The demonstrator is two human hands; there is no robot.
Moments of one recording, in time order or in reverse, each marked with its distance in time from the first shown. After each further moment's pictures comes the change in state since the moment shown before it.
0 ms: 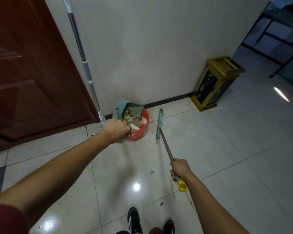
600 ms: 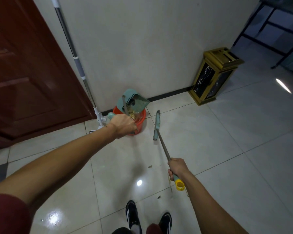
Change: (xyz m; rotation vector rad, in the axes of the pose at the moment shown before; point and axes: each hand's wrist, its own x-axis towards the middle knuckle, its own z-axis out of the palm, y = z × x) left_hand 0.029 0.059 -0.026 0.258 0.000 0.194; right_hand 0.008 0.026 -0.036 -0.009 -0.028 0.080
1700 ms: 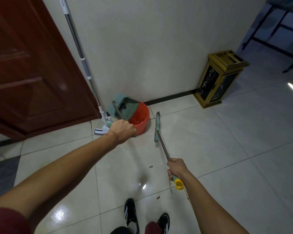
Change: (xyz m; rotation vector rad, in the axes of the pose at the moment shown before) left_hand -0.023 0.066 -0.033 -0.114 -0.071 -0.215; right_hand -0.006 0.026 -0.041 -0.036 -0.098 -0.106
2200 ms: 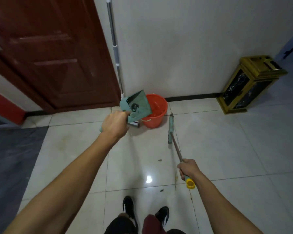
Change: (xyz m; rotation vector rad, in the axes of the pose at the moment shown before) left_hand -0.113 0.018 0.017 -0.626 0.218 -0.661; right_hand -0.011 0.039 -0.019 -0.217 -0.052 -0.049
